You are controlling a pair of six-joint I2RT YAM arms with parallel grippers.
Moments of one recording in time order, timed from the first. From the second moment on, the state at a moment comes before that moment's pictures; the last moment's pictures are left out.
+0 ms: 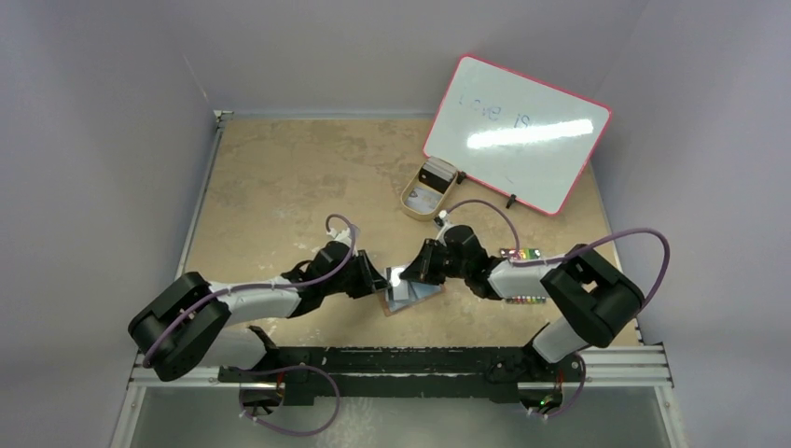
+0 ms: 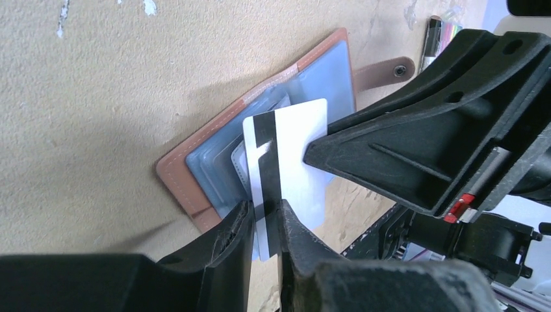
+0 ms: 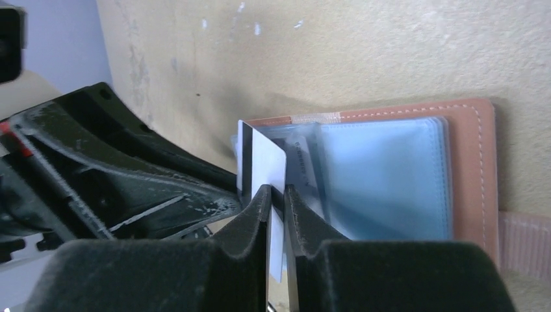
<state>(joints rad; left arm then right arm) -0.78 1.32 0.37 0.30 0.14 -1.05 0.71 1.55 0.48 0.43 -0.31 0.96</state>
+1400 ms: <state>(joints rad) -0.78 1.05 0.33 0.33 0.08 -1.20 0.61 1.19 0.54 0.18 -0.29 0.84</state>
